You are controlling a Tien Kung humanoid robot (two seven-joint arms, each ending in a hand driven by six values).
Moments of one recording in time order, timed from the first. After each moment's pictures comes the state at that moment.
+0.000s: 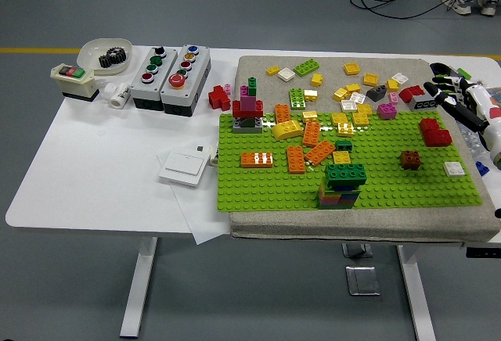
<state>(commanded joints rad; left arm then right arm) -0.21 0.10 -0.51 -0.31 1.03 0.12 0.35 0.50 -0.51 0.99 1.13 -1.16 -0.26 0.06</state>
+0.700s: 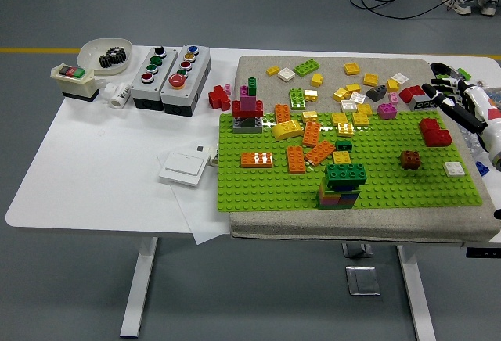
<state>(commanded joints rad) -0.22 0.09 -0.45 -0.31 0.92 0.15 0.32 0.50 -0.51 0.99 1.13 -1.17 -0.25 0.05</state>
